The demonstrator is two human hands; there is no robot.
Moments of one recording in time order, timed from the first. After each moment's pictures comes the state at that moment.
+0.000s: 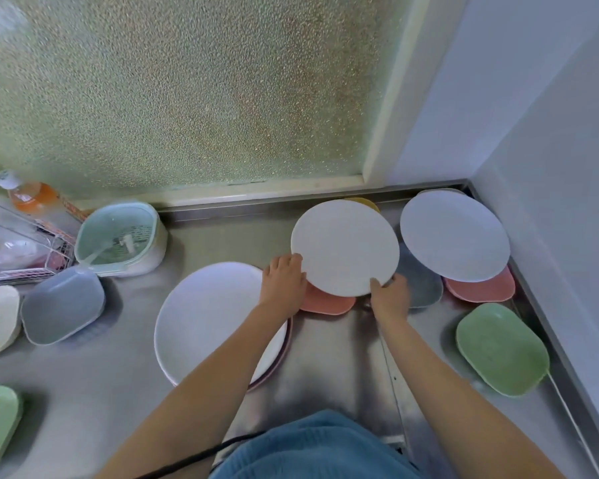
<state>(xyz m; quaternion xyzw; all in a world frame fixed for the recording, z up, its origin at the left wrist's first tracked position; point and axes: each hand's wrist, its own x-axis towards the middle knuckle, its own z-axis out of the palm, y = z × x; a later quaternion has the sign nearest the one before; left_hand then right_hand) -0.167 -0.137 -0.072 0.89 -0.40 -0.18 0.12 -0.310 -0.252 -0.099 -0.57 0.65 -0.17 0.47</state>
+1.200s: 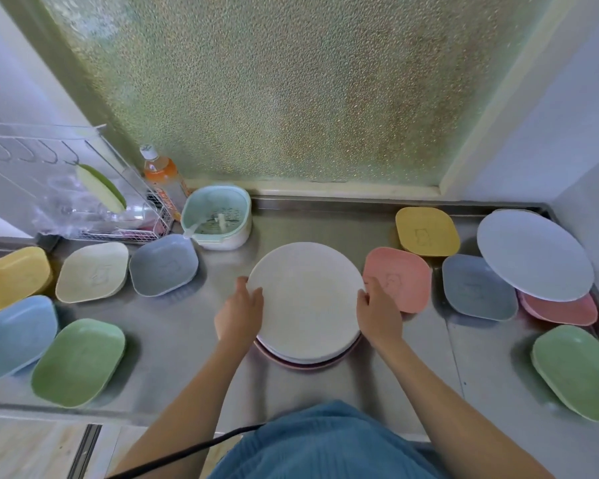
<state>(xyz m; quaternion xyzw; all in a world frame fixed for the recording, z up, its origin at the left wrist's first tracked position) -0.107 0.071 -0.060 0.96 -0.11 -0.17 0.21 -0.243 -0.112 -0.086 -0.84 0.43 -0.07 0.32</state>
